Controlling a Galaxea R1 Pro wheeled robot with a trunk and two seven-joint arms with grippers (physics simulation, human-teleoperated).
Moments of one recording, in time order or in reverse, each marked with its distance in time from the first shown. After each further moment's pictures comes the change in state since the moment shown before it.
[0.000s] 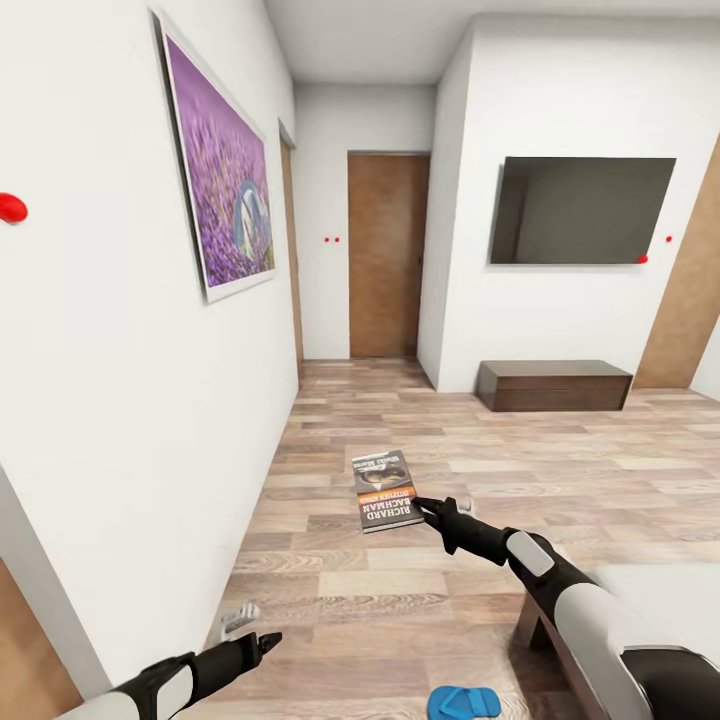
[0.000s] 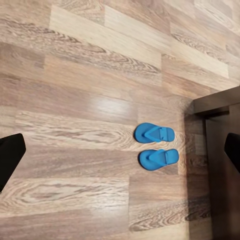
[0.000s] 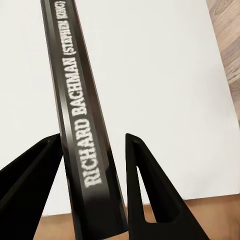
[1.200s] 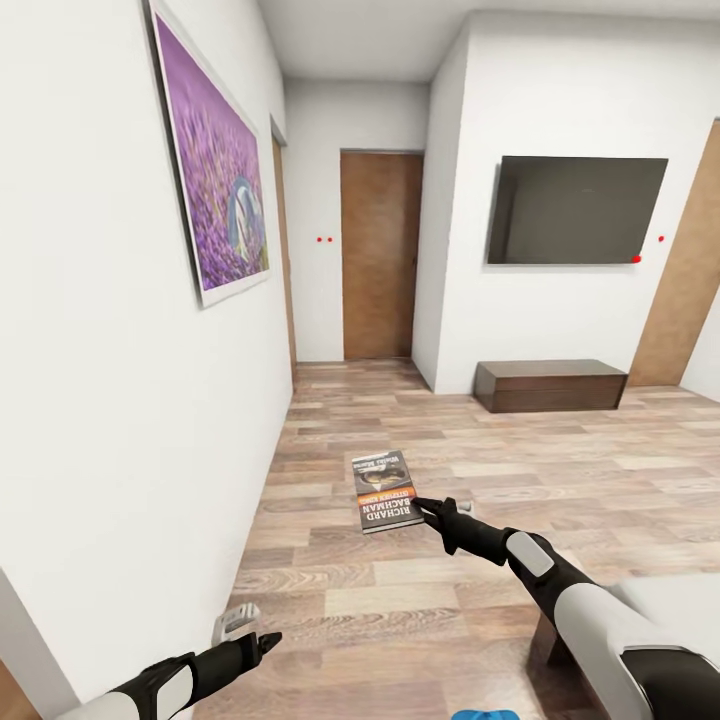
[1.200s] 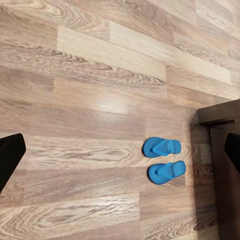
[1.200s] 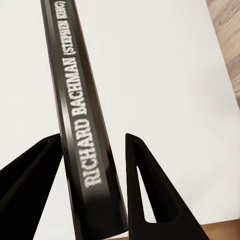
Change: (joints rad) left arm 0.001 0.000 0.004 0.000 0.000 0.000 0.000; right arm 0.000 0.000 0.001 0.001 0.004 -0.001 -0.001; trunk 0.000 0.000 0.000
